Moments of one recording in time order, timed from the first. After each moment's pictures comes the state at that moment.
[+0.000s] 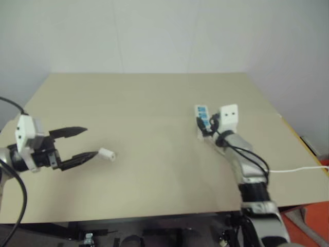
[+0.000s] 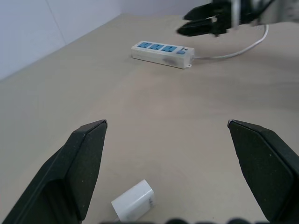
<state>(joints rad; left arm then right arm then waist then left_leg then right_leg) -0.07 0.96 0.51 -0.18 -0.65 0.37 -1.21 -0.68 -0.21 -0.08 0.29 0.10 0.34 0.09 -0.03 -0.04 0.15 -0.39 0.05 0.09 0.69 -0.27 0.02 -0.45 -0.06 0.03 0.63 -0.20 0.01</state>
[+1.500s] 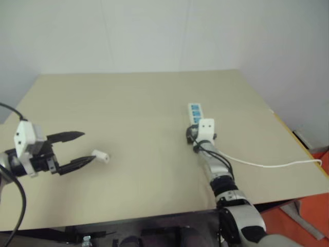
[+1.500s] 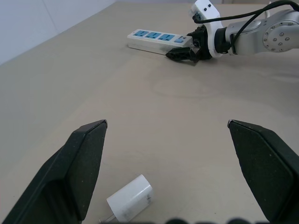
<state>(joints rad) -0.02 0.95 0.53 -0.18 -0.63 0.34 -1.21 -0.74 -0.04 -0.08 0.70 0.02 0.11 -0.15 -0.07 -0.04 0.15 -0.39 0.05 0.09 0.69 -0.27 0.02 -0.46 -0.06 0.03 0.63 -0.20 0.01</state>
